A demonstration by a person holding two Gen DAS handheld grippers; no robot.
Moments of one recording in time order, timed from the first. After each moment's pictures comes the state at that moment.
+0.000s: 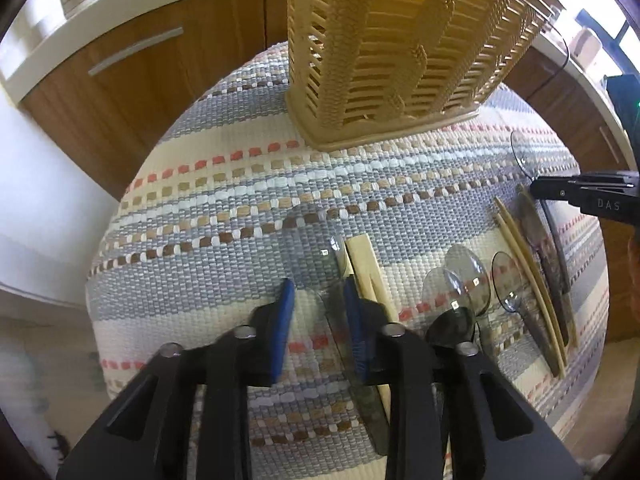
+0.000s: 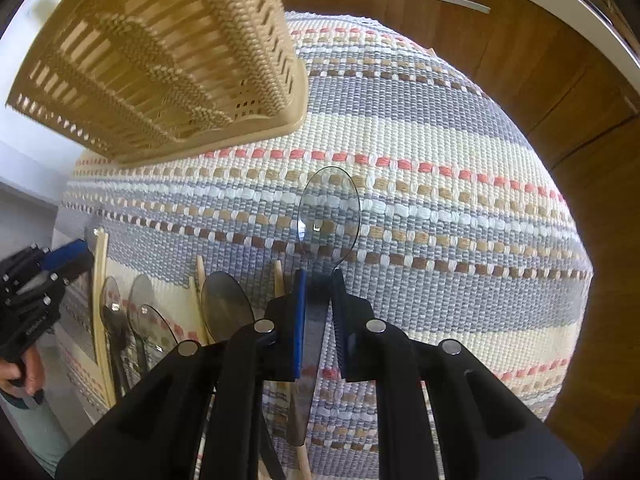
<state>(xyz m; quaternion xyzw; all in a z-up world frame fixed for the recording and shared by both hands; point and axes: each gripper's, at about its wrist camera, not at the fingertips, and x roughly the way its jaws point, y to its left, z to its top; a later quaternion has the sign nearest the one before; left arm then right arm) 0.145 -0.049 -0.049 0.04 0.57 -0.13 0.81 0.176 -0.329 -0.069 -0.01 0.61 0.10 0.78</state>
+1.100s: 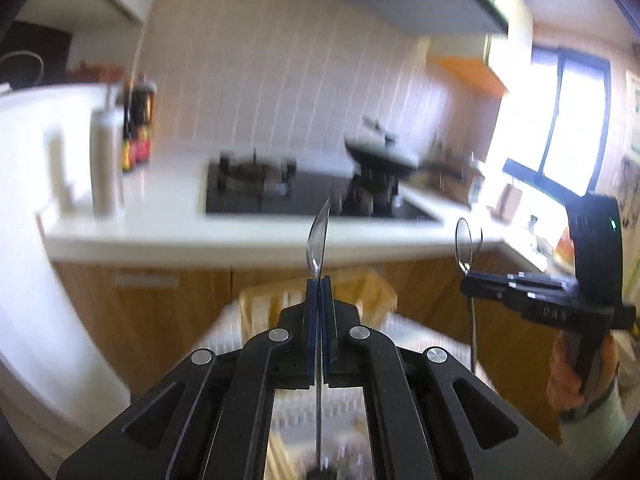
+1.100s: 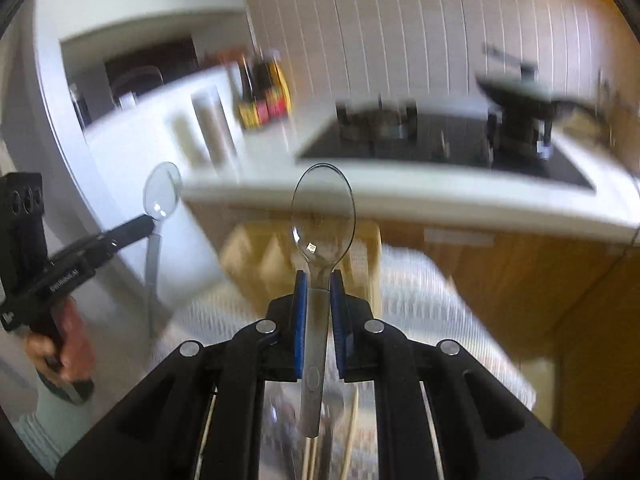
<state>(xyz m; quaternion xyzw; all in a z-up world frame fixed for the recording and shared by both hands) 0.092 -0.062 0.155 -0.08 0.21 -0.19 0.96 0.112 -0.330 0.142 0.02 0.30 0.23 0.93</state>
